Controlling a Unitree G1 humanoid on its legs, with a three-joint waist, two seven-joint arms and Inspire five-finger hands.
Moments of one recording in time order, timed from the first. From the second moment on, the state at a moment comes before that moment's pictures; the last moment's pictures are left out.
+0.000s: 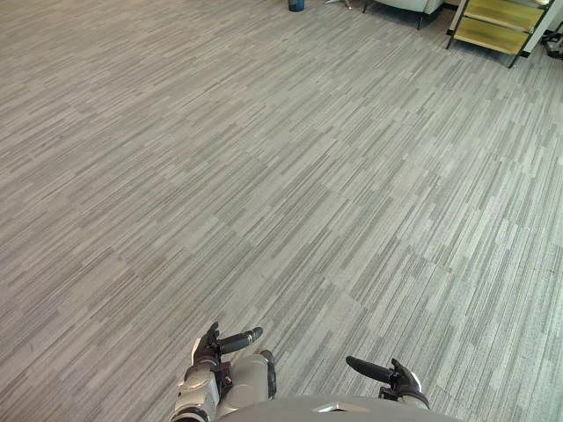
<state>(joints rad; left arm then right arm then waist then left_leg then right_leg) 0.04 0.03 0.24 1.00 -0.07 -0.05 0.06 0.10 0.00 -0.29 1.01 0.04 0.02 -0.15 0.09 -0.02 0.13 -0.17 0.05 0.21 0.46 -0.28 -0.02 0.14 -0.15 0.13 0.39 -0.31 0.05</state>
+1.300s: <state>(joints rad) 0.02 0.09 0.09 1.01 -0.03 -0.06 0.06 0.05 0.00 -0.33 1.07 0.04 0.00 -0.15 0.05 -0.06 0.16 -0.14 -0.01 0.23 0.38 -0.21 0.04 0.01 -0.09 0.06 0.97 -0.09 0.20</state>
